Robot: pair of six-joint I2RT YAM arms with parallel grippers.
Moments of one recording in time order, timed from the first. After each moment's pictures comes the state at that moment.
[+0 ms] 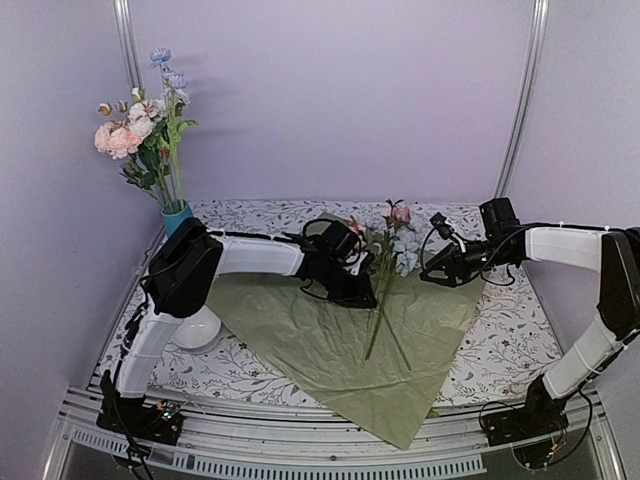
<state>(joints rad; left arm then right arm) -0.86 2.41 1.82 -0.34 0.43 -0.55 0.20 1.56 0.96 -0.35 -0.85 -0.41</state>
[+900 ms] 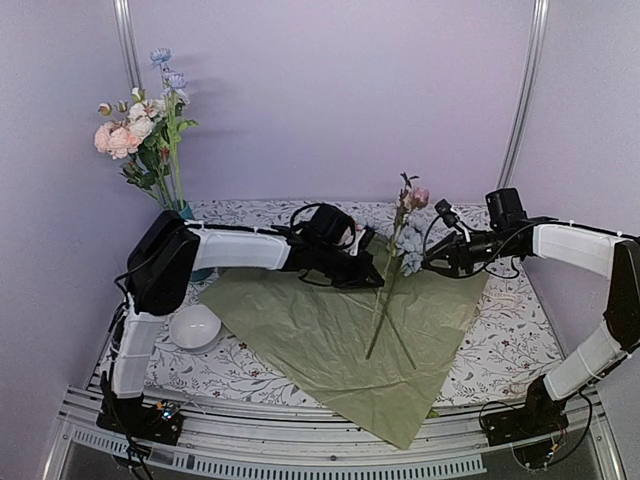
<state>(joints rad) -0.86 2.29 1.72 -0.14 0.48 -0.65 0.20 1.50 0.98 -0.35 -0.89 -0.37</state>
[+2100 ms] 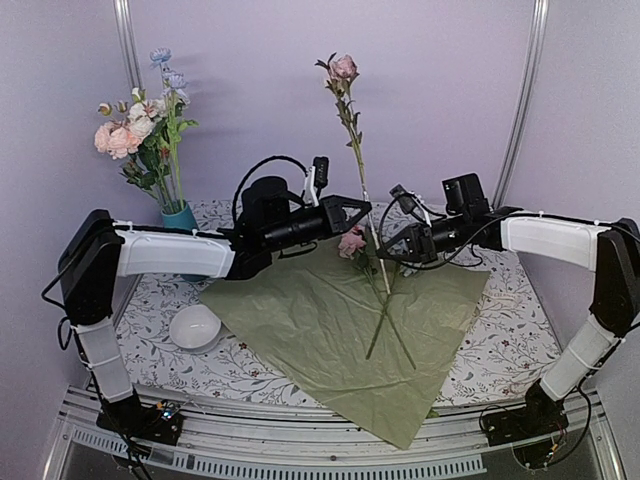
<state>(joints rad) -0.85 1.86 1.27 0.64 0.28 -0.78 0.46 1.61 1.14 -0.17 -1.11 0.02</state>
